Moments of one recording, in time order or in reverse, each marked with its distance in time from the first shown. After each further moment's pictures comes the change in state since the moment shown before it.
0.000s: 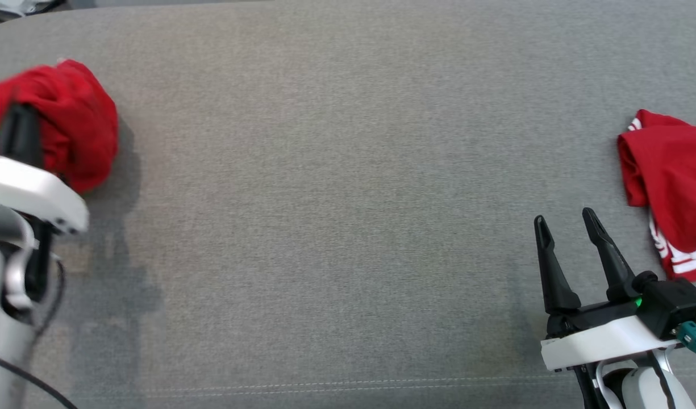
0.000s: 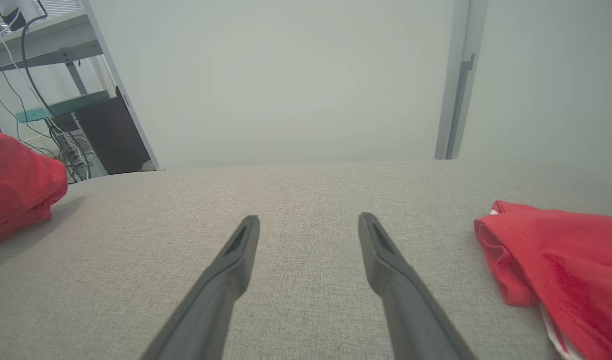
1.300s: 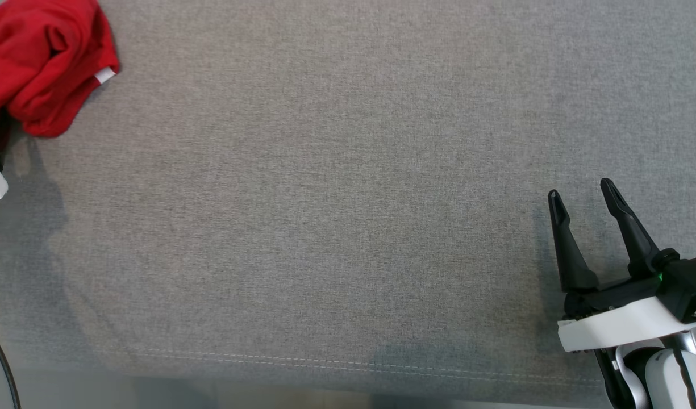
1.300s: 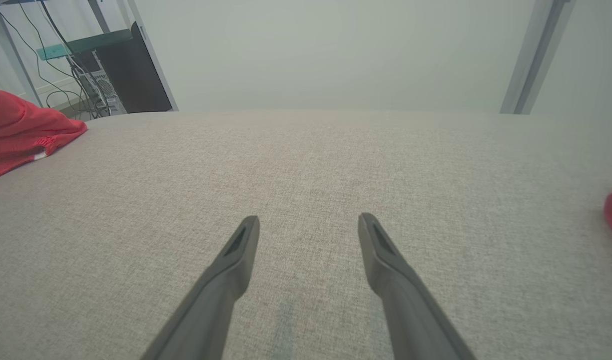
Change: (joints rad) left arm -0.358 0.018 0.034 0.680 -0.052 -0.235 0.295; right arm -0.029 -0.047 -0.010 -0.094 -0.037 0.000 0.063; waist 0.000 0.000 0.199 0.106
